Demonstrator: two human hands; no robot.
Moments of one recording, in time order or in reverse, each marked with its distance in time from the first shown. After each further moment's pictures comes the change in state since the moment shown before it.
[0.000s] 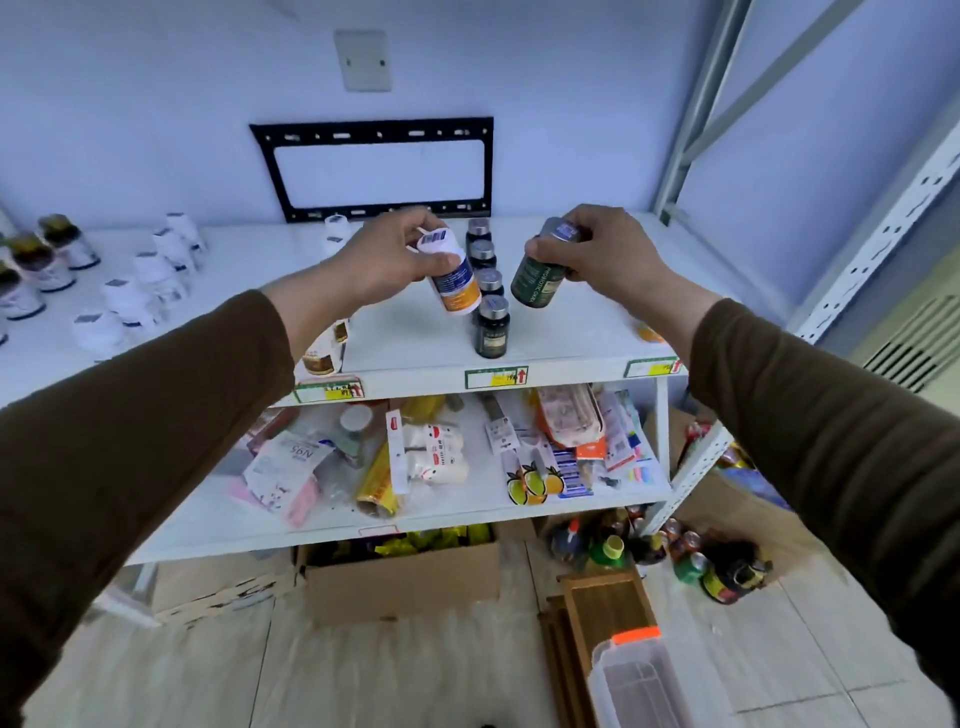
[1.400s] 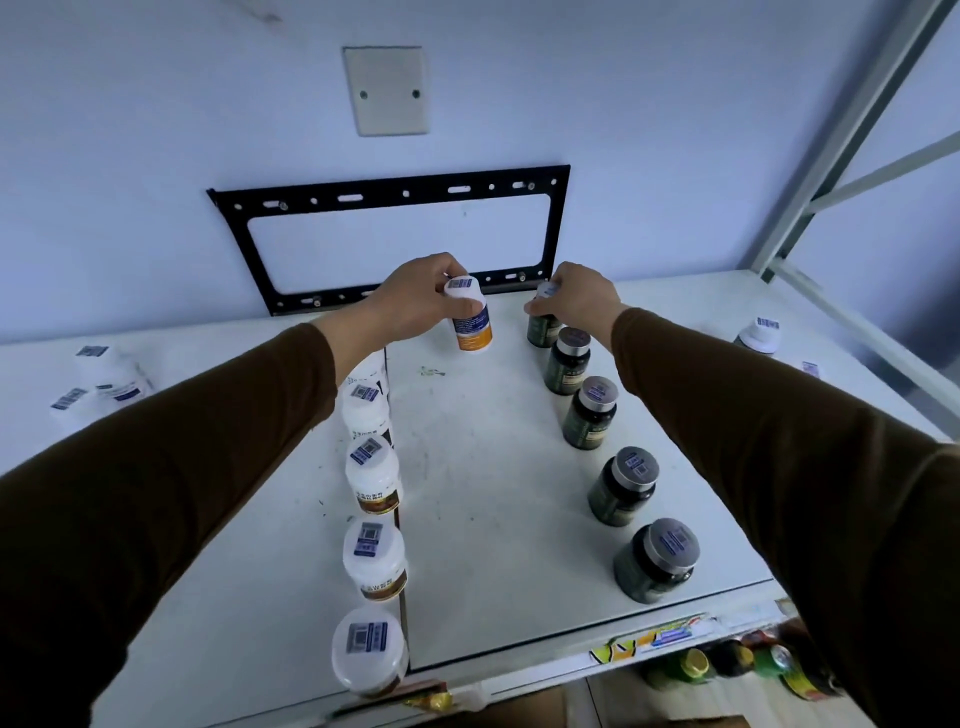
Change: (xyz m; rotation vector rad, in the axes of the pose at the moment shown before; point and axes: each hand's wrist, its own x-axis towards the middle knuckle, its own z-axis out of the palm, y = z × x) left_hand 0.305 -0.167 -0.084 0.045 -0.175 -0.069; right_hand 0.370 0.105 0.180 -0.526 -0.084 0.282
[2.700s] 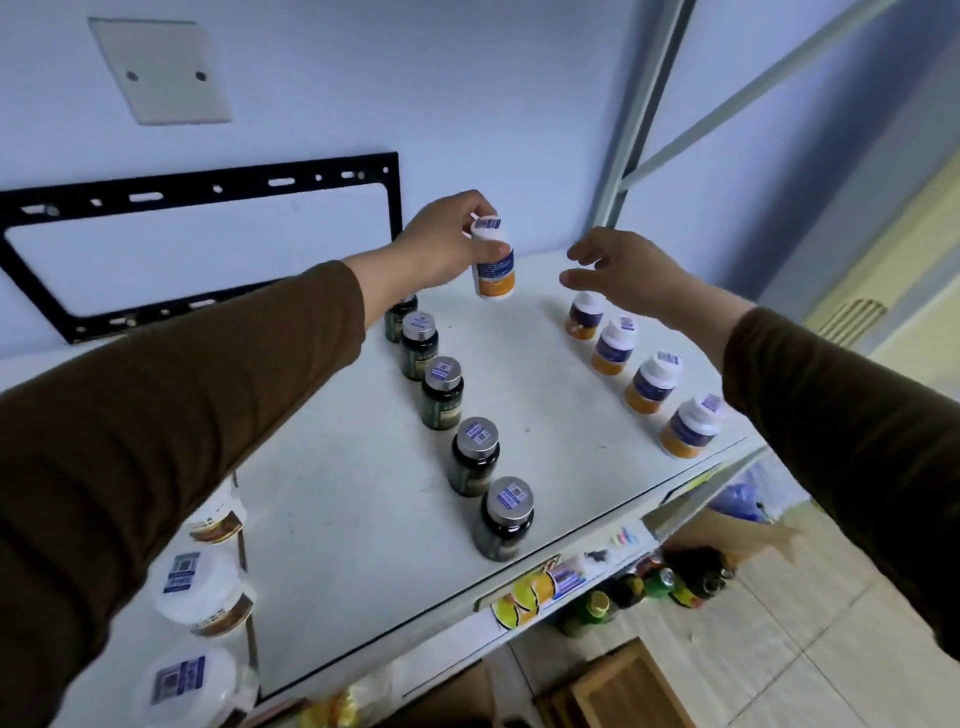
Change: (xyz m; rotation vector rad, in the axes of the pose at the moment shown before) left_hand 0.066 0.133 0.128 -0.035 -0.089 0.367; right_hand -0.145 0.130 -0.158 0.055 0.159 0.057
